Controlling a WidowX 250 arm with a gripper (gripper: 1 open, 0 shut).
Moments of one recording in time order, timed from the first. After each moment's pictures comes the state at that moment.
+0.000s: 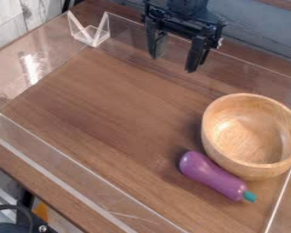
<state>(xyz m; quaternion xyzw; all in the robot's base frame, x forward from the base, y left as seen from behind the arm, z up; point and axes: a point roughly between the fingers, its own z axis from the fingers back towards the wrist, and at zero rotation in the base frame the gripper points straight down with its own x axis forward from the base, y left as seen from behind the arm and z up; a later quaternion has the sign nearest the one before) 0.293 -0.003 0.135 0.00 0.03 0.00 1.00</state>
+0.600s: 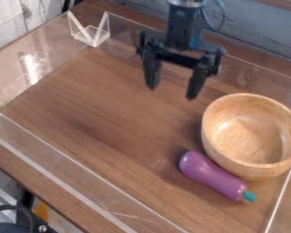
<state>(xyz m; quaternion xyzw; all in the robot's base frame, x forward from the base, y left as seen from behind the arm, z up) 0.271 -0.025 0.104 -0.01 0.08 0.10 0.99</state>
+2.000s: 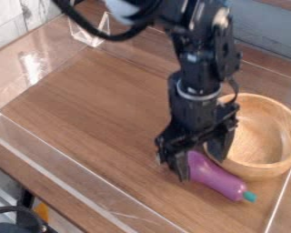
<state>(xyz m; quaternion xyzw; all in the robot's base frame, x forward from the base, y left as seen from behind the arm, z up) 0.218 -0.088 0.060 -0.06 0.04 0.53 0.84</state>
